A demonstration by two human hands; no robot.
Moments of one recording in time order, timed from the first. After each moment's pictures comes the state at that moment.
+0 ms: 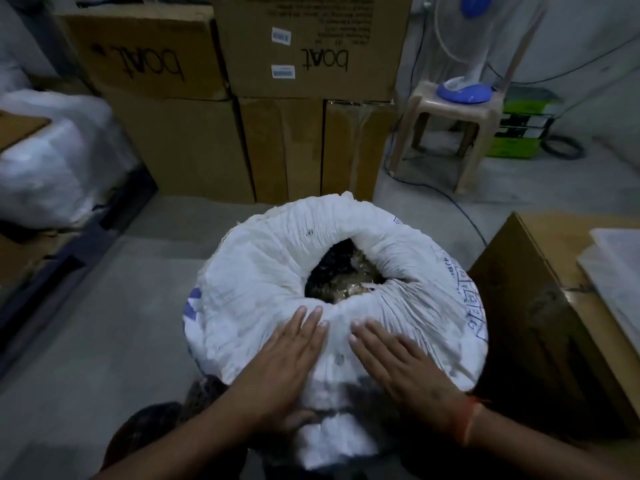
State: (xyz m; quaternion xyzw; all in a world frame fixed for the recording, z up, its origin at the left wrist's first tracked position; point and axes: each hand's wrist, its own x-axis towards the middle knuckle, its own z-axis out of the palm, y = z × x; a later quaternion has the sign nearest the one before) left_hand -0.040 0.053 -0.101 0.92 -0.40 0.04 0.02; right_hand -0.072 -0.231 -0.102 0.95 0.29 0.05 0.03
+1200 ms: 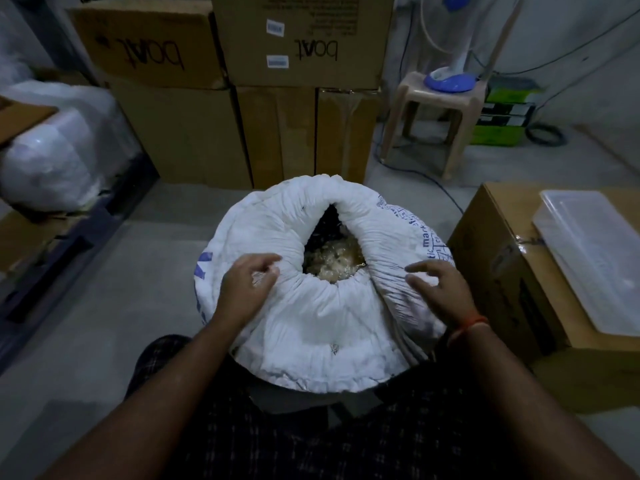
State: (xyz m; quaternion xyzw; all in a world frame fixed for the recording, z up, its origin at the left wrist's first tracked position) left_hand -0.023 0.071 -0.081 0.89 -0.07 0.10 0.44; right_hand -0.067 -0.305 -0.080 0.90 -0.06 0.09 -0.43
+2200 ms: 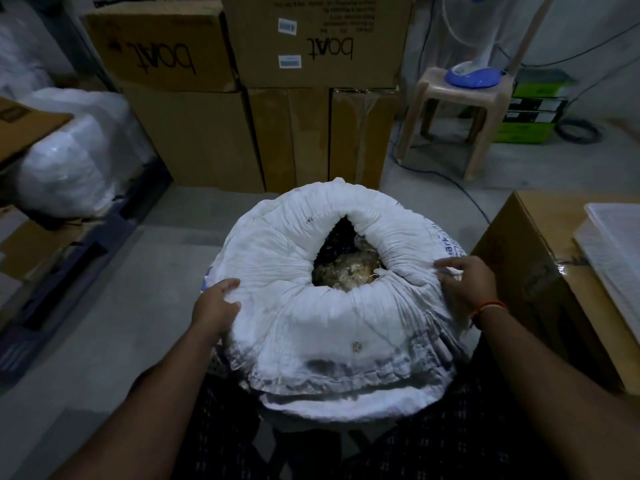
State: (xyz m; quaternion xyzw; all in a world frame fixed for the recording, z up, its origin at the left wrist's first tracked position) left_hand 0.026 0.140 -0.120 0.90 0.18 -0.07 0.38; right_hand 0.019 -0.347 -0.112 0.93 -0.13 0.09 -0.32
